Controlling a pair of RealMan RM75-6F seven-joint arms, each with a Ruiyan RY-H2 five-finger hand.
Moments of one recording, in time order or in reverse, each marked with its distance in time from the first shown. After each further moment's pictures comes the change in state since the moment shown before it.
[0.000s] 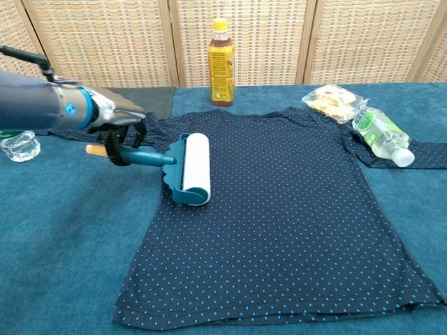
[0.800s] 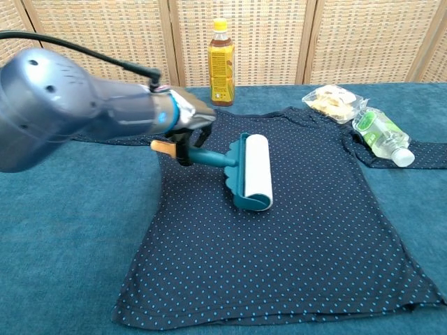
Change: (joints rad) left arm -0.223 -0.219 -0.052 0.123 -0.146 0.088 0.169; right arm 0.009 -0.010 -0.002 0.030 0.005 -0.030 0.041
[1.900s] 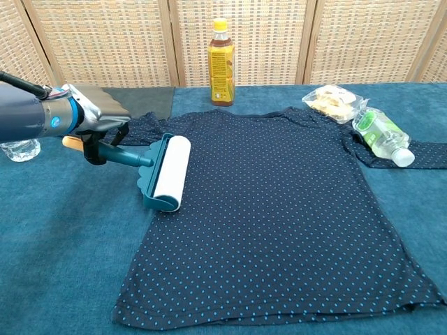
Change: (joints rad) left arm 0.188 0.209 0.164 -0.213 0.138 0.127 -0.030; right arm -0.006 0.003 -0.016 -0.049 -0.041 0.033 -0.055
